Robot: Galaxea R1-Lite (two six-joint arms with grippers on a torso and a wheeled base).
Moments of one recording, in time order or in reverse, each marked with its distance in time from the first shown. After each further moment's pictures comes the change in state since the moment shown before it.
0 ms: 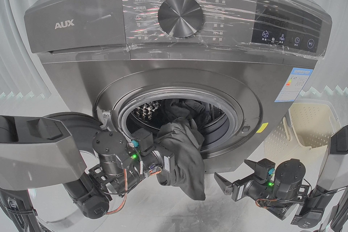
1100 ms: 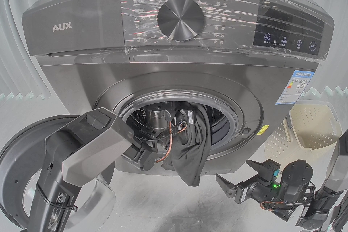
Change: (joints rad) left arm 0.087 0.409 -0.900 0.405 0.102 -0.084; right arm 0.025 -0.056 0.033 0.000 0.002 -0.001
